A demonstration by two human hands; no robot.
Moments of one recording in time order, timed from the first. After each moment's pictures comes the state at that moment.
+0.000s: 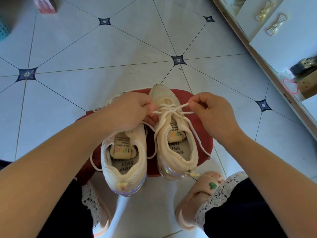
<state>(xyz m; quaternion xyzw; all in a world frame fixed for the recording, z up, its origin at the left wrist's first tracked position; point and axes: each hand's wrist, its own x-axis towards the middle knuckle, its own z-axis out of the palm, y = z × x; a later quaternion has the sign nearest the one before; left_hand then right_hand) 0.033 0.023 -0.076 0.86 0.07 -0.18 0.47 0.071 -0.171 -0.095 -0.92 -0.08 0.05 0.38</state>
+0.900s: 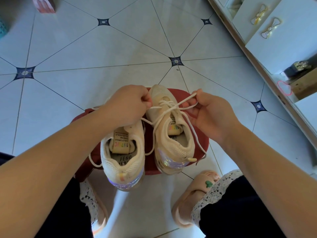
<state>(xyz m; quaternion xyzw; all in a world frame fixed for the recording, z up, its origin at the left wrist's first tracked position) 0.044 0.022 -0.083 0.93 0.05 -0.10 0.34 0.073 -0.170 -0.085 -0.58 0.13 0.25 0.77</state>
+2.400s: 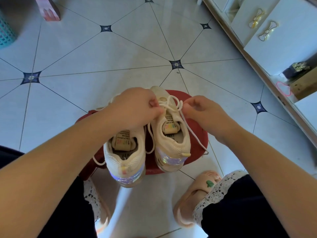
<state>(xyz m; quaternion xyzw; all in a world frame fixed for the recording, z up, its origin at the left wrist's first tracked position) 0.029 0.012 -0.067 0.96 -0.03 -0.09 0.27 0.062 -0.180 -0.089 -0.90 -0.07 0.18 0.40</state>
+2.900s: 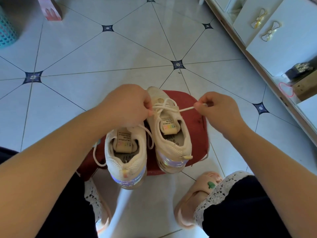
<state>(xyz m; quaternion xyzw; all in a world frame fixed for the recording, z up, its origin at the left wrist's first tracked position) 0.032 0.026 -0.061 0.97 -0.01 -0.12 0.21 0.074 -0.188 -0.086 -0.94 -0.05 0.04 0.34</state>
